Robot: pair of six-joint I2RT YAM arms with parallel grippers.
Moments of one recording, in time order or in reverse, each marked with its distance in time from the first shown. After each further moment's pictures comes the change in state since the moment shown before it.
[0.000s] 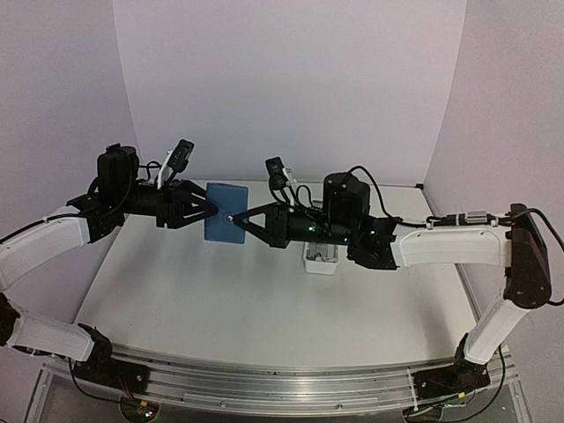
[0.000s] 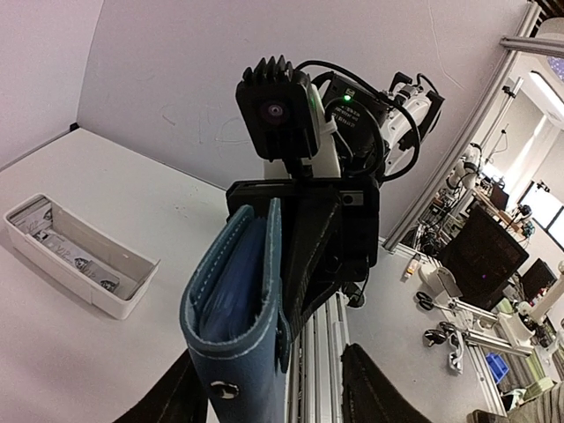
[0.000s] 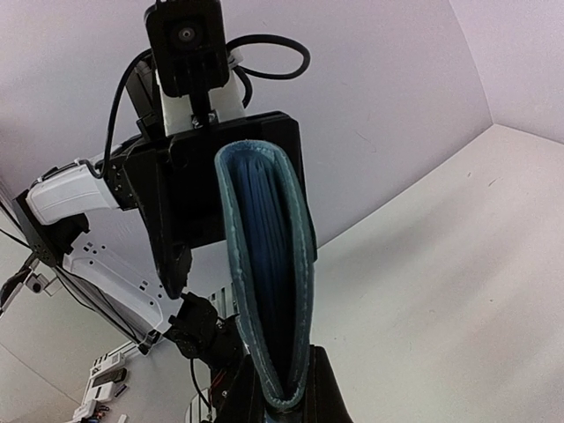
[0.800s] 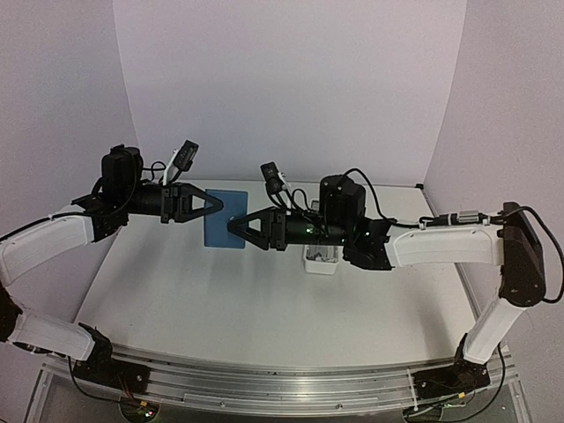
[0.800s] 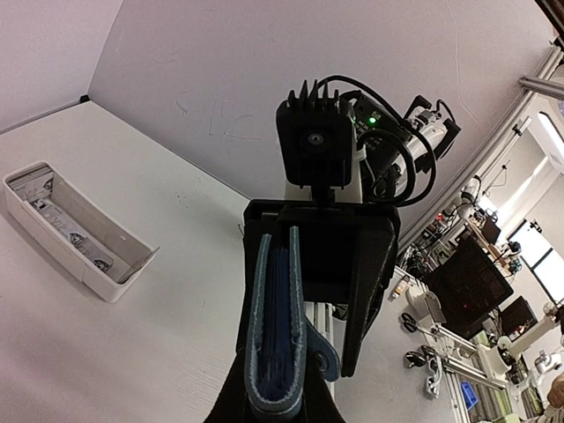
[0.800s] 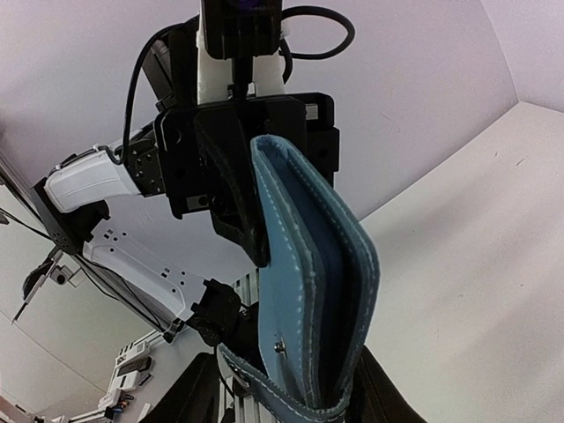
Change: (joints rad) left arm 0.001 0.032 -0.001 0.030 -0.035 -0.151; right arm -0.007 0.034 0.004 0.029 -0.090 0.057
